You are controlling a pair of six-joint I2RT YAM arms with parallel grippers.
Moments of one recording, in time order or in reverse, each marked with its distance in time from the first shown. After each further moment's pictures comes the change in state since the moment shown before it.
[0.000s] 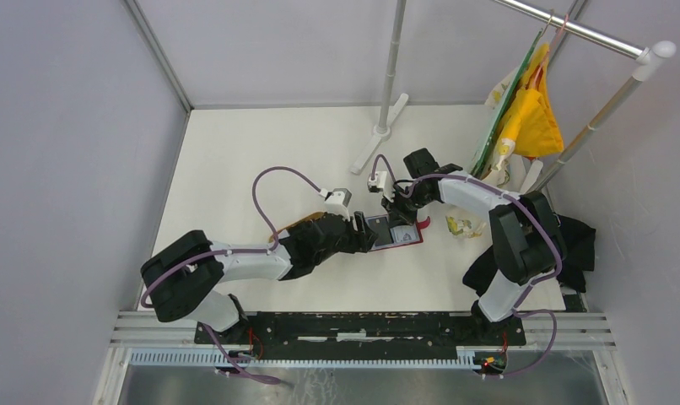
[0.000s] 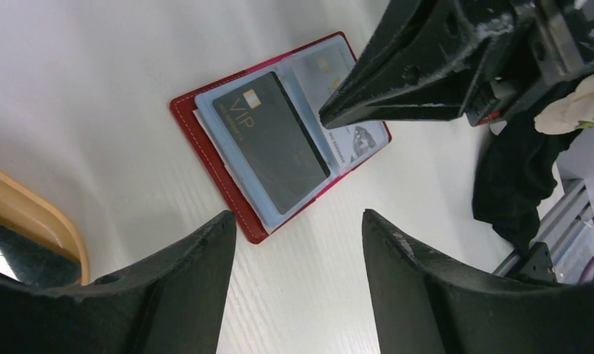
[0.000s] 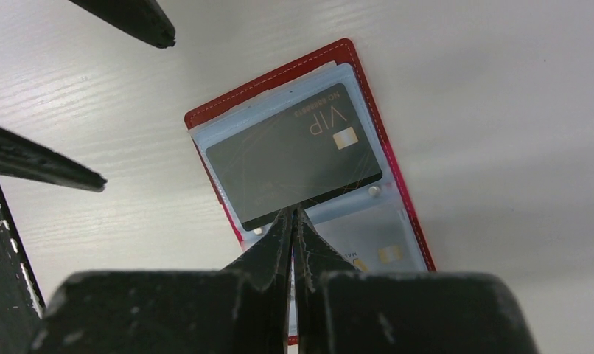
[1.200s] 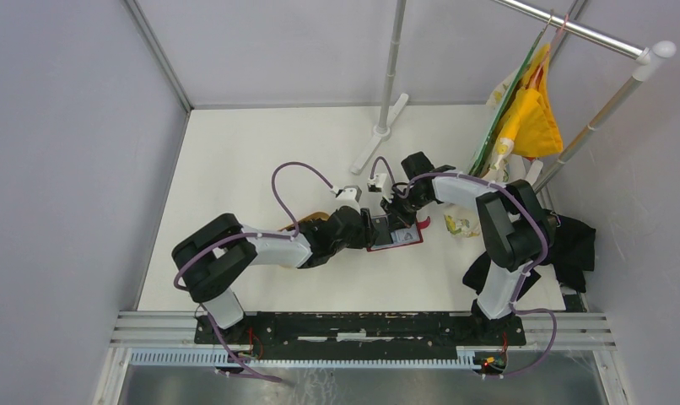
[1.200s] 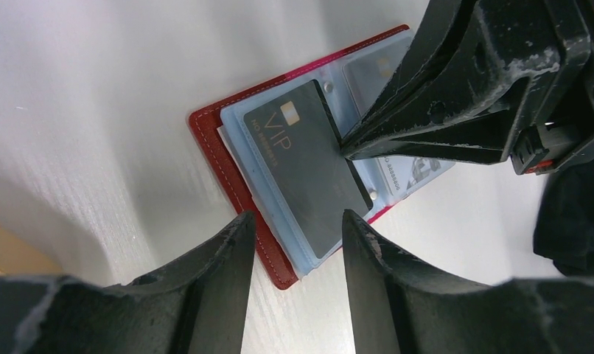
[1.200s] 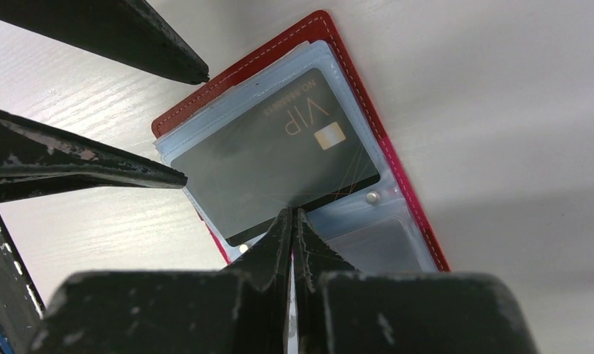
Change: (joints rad) left arm 0.032 0.216 0.142 -0.066 -0.008 -0.011; right arm -0.015 0.107 0.002 0.042 0.005 0.087
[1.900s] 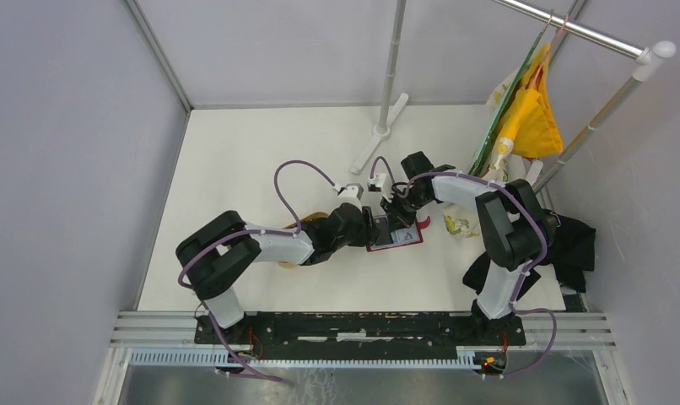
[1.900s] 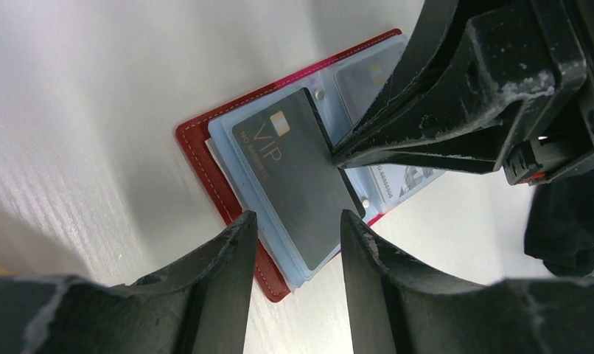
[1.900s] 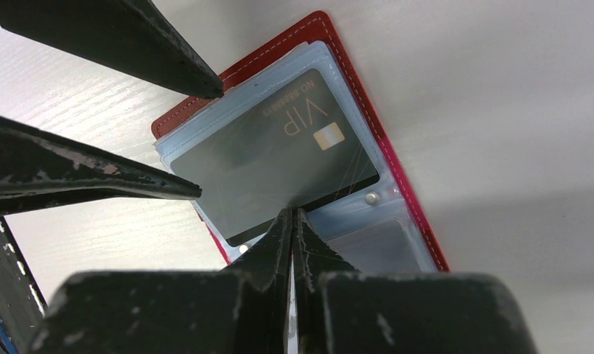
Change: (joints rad) left arm 0.017 0.027 0.024 0.003 0.048 0.000; right arm 0.000 0.011 0.012 -0.010 -0.002 0.007
